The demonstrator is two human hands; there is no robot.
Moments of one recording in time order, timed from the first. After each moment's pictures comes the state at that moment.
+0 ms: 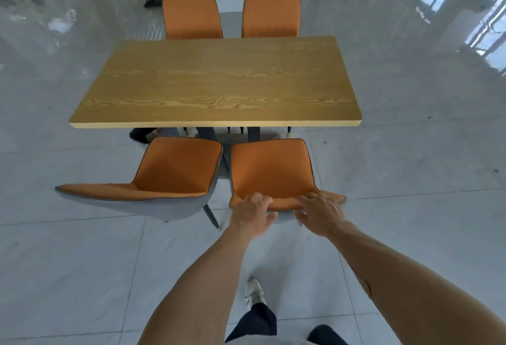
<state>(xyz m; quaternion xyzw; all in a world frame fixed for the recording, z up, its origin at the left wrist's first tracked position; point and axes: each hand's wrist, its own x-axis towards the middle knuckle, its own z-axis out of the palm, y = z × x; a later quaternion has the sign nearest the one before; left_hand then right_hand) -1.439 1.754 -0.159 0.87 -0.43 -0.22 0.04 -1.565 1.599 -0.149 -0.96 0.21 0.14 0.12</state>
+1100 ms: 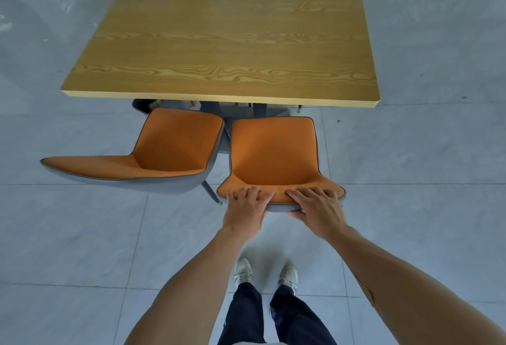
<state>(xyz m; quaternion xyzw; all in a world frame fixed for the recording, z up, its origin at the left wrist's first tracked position) -1.465 1.738 -0.194 0.88 -0.45 -0.14 -0.05 -1.580 1.563 -0.197 -0.98 0.13 0.10 0.12</state>
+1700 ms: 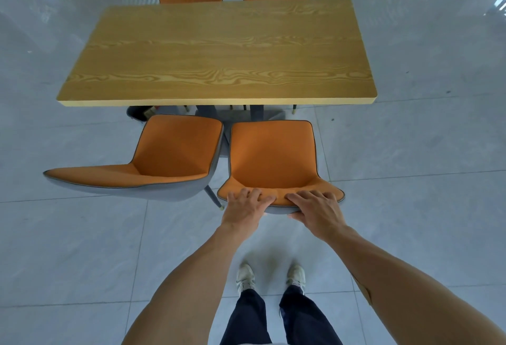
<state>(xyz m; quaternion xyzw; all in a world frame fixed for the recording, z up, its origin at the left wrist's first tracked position) -1.439 1.770 -0.189 0.85 -0.50 -0.14 -0.08 -1.568 1.604 -0.190 -0.97 0.16 0.13 0.11</state>
